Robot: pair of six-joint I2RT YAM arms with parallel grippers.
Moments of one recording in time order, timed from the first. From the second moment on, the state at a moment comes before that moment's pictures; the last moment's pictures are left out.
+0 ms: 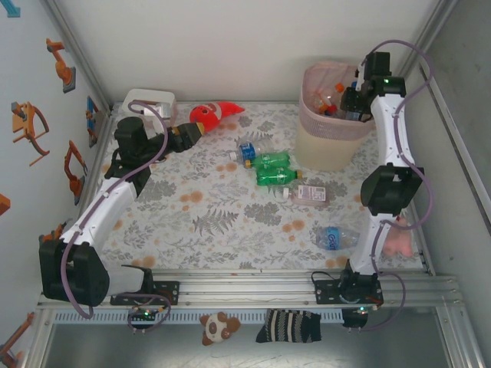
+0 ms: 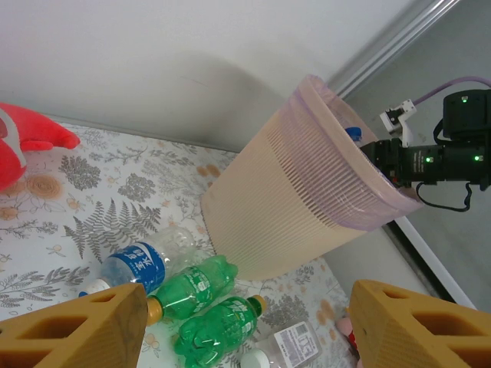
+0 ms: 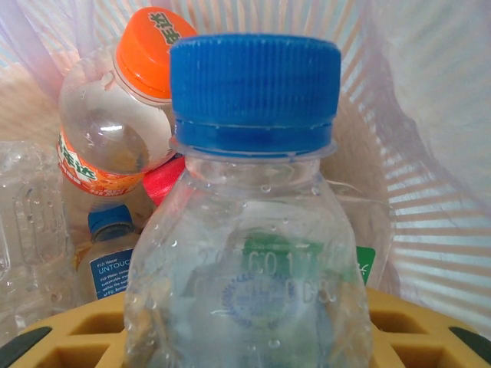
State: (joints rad) left arm -0.23 1.29 0.99 0.08 0.64 -0.58; right arm -0.04 2.10 2.29 -1.12 -0.01 0.06
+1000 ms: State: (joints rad) left arm -0.25 1.33 1.01 0.07 0.64 -0.59; right arm -0.04 1.96 2.31 -1.15 -0.03 0.08
